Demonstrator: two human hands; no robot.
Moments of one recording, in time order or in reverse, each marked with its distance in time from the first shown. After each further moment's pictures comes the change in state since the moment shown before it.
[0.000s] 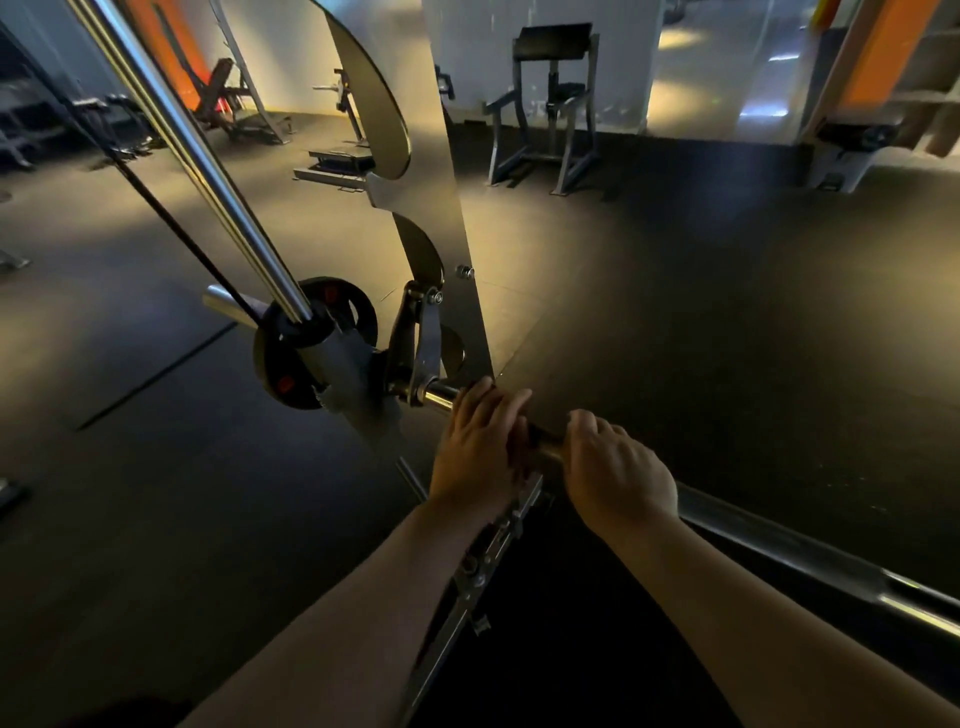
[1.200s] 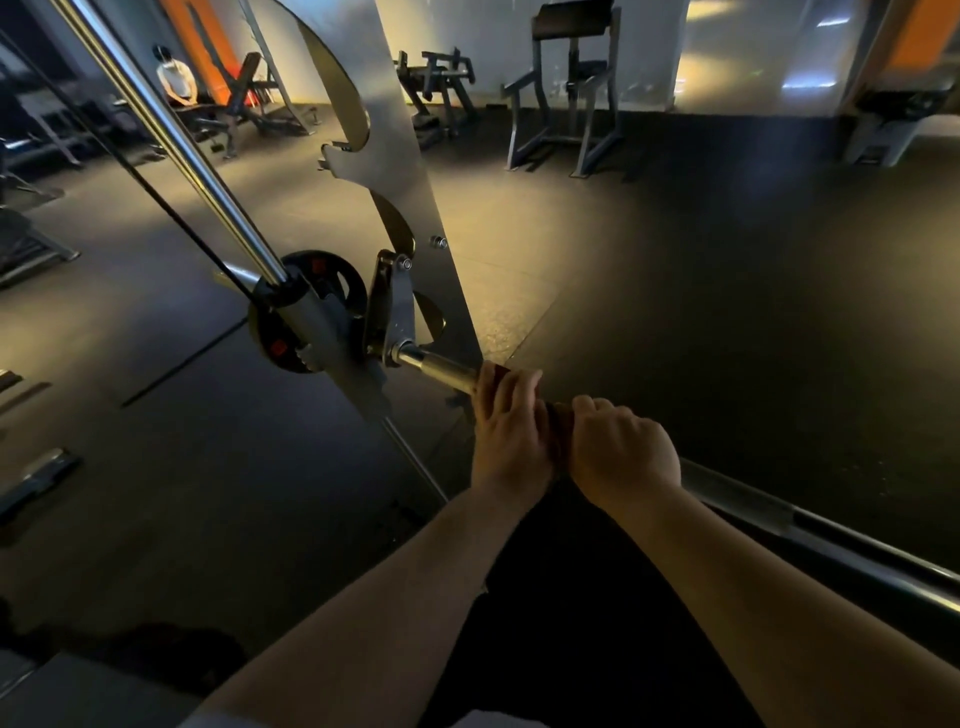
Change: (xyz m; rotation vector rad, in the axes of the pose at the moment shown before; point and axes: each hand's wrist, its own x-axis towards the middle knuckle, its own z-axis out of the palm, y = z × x) left_hand -0.022 0.091 0.051 -0.219 0.053 -0.210; right_hand -0.038 0.050 -0.020 -0.125 -0.139 -0.013
